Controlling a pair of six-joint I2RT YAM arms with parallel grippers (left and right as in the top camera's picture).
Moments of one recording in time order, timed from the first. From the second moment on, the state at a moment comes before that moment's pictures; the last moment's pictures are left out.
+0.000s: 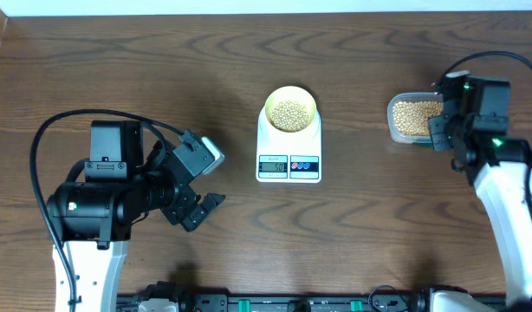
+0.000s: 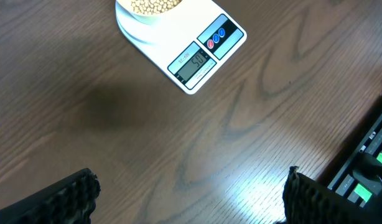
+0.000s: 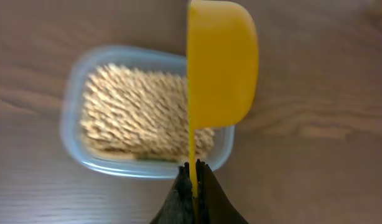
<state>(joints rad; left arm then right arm) -0.04 1.06 1.23 -1.30 0.46 0.74 -0.07 1.33 1.04 -0.55 0.11 -0.28</state>
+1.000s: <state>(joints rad) -0.04 1.06 1.23 -1.30 0.46 0.74 -0.28 1.17 0.55 -1.10 -0.89 -0.20</state>
